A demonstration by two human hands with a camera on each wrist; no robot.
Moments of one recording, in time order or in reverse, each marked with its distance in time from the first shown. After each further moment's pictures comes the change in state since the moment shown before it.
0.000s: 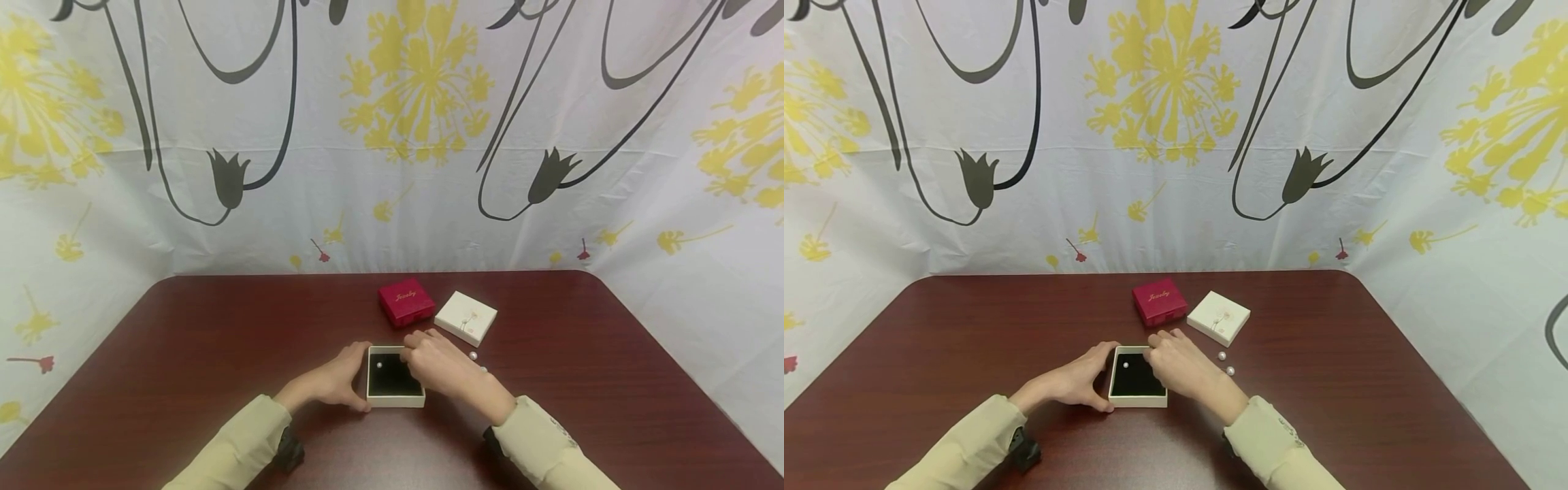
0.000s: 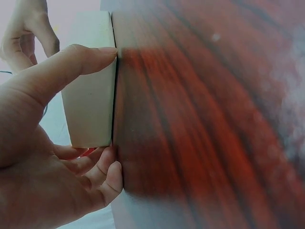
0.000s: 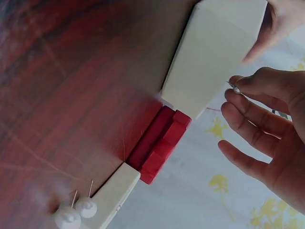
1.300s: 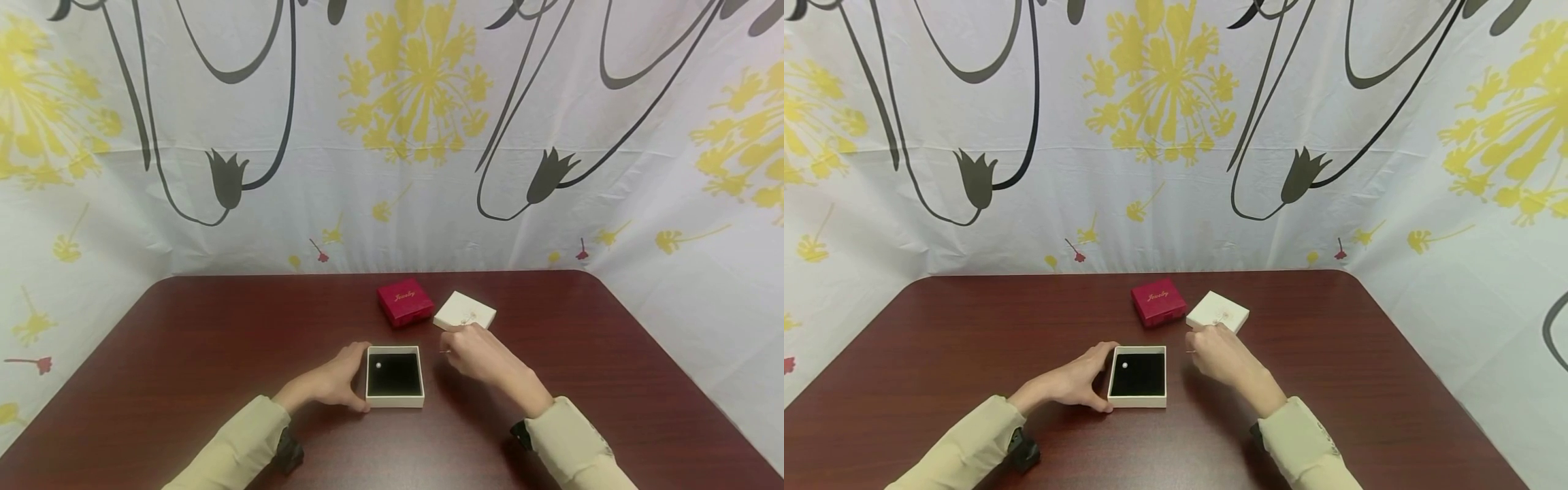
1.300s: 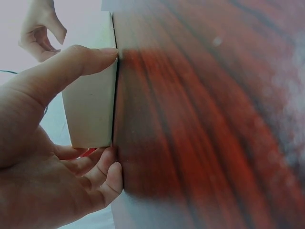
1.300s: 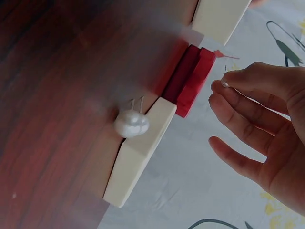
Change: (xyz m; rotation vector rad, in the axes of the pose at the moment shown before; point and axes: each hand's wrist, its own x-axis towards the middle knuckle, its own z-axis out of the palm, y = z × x) left_hand 0.000 0.000 0.001 -0.002 0.000 -0.030; right_hand -0.039 0.042 -0.004 0.216 -0.039 0.194
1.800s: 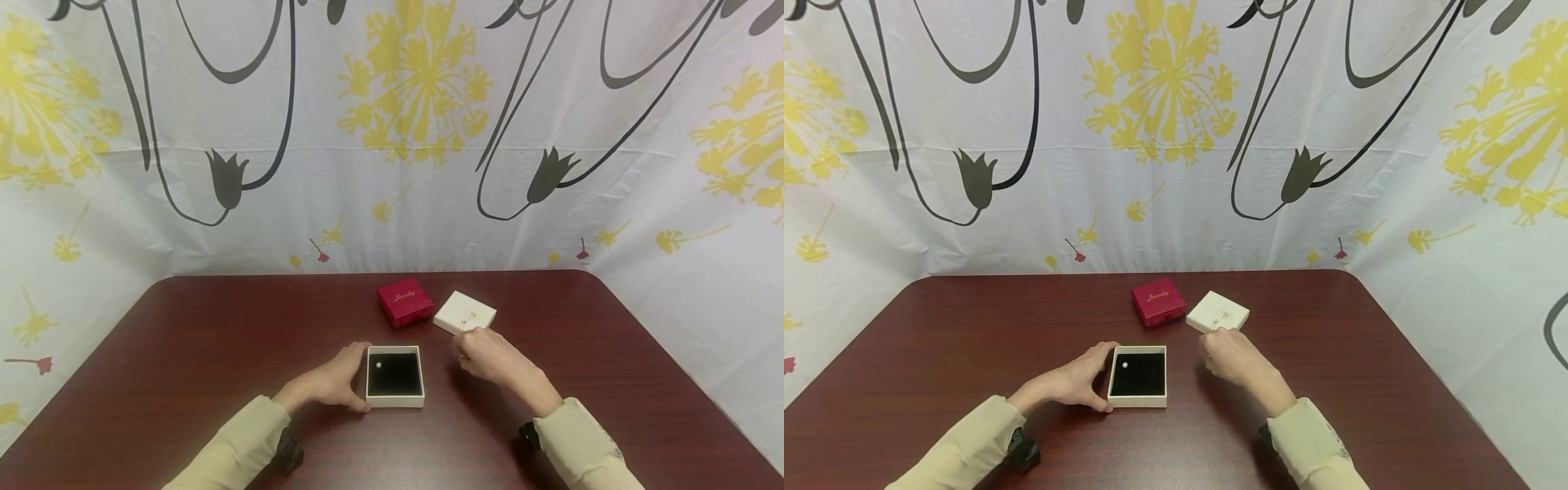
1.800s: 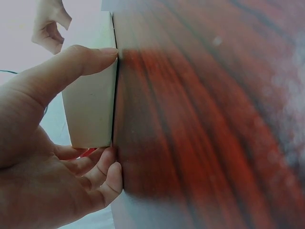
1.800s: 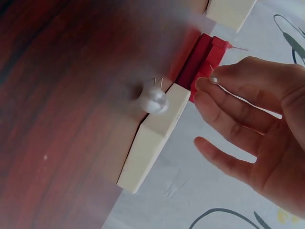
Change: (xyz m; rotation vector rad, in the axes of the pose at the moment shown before) left_hand -0.001 0.001 -0.001 -0.007 -0.011 0.002; right_hand -0.012 0.009 -0.004 0.037 -0.141 0.107
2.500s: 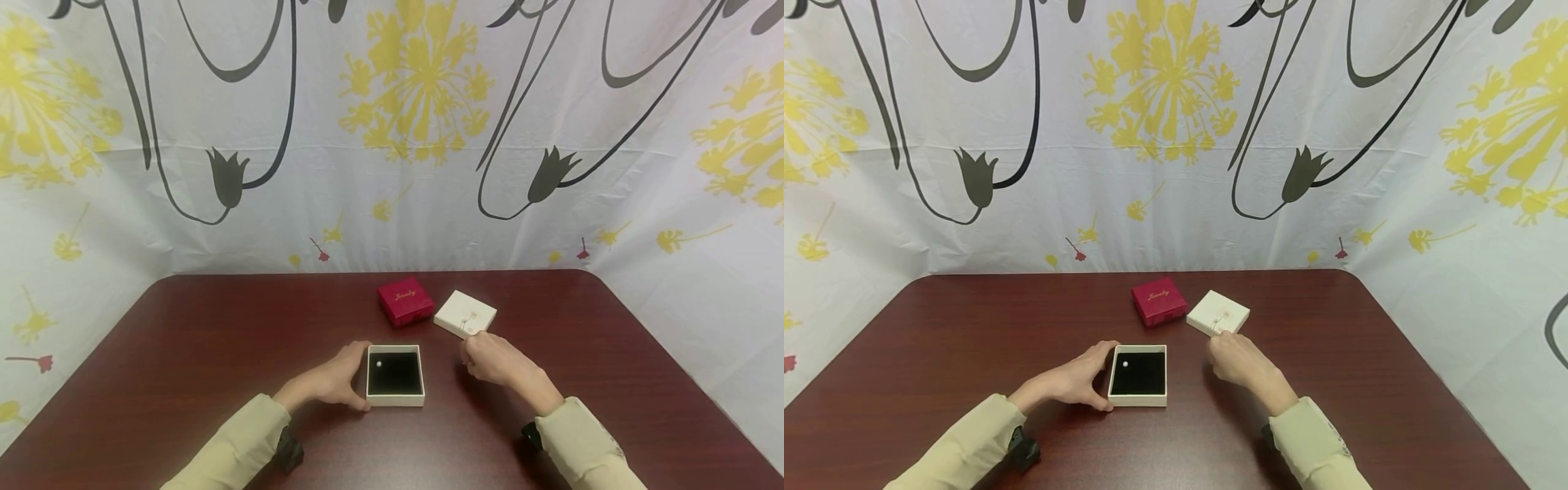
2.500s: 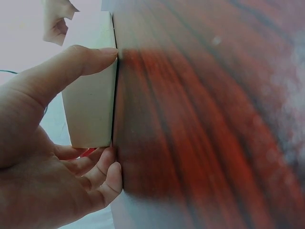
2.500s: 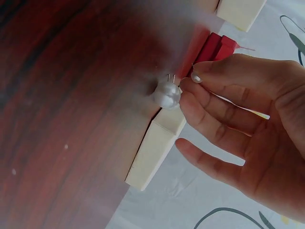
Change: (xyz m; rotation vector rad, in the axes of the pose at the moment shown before) left_hand 0.000 -0.003 0.001 0.019 0.000 -0.004; right_hand -0.006 0.003 0.001 0.018 -0.126 0.093
